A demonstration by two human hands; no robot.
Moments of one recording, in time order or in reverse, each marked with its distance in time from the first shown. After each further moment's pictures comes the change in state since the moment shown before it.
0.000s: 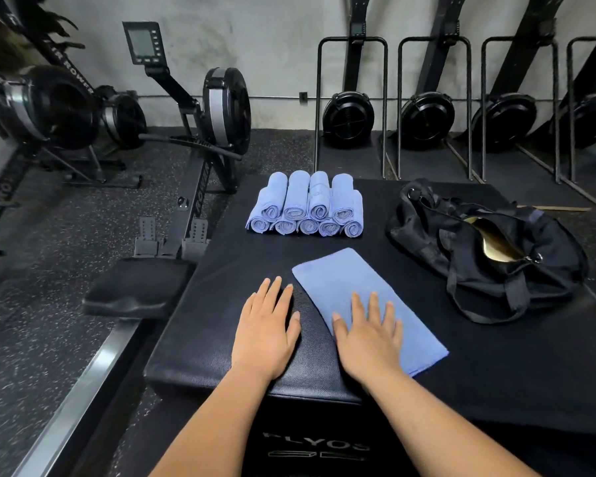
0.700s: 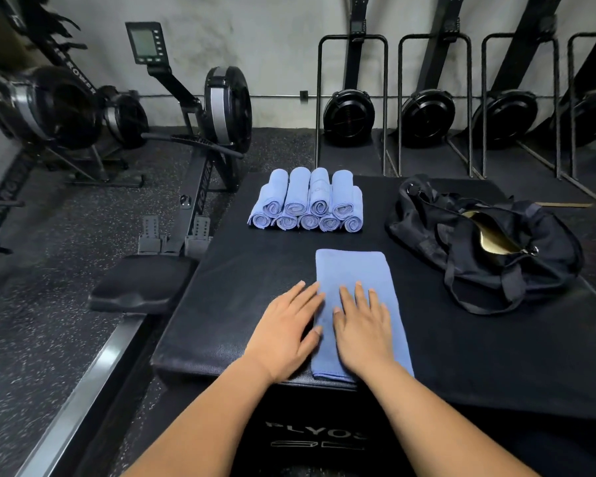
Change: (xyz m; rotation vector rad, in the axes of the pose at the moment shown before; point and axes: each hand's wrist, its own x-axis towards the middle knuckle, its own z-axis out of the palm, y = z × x) left_hand -0.009 0.011 -0.003 -0.180 -0.056 0.348; right_hand 0.003 0.004 0.014 -0.001 0.083 -0.158
